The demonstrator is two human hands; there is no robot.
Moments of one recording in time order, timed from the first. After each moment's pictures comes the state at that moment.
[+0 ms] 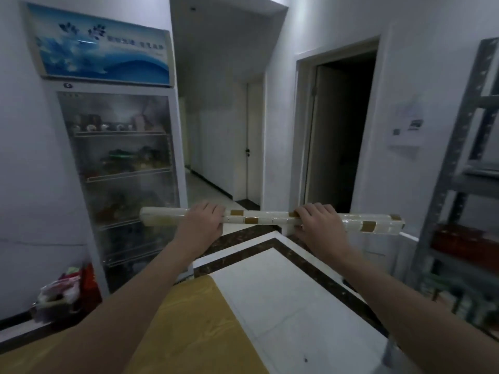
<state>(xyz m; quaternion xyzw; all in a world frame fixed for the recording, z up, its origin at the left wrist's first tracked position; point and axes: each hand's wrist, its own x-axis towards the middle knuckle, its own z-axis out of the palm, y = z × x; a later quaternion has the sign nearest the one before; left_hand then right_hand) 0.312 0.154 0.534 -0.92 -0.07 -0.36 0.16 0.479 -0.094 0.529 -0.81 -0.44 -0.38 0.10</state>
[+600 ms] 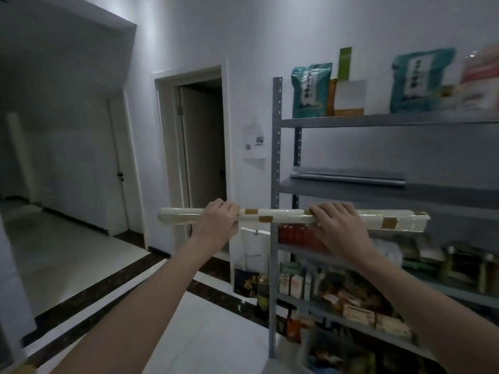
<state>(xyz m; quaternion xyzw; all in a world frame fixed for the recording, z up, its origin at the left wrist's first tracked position) 0.592 -0.197 0.574 -0.89 0.18 -0.41 0.06 0.607 -0.512 0.561 -0.86 -0.25 -0.45 -0.01</state>
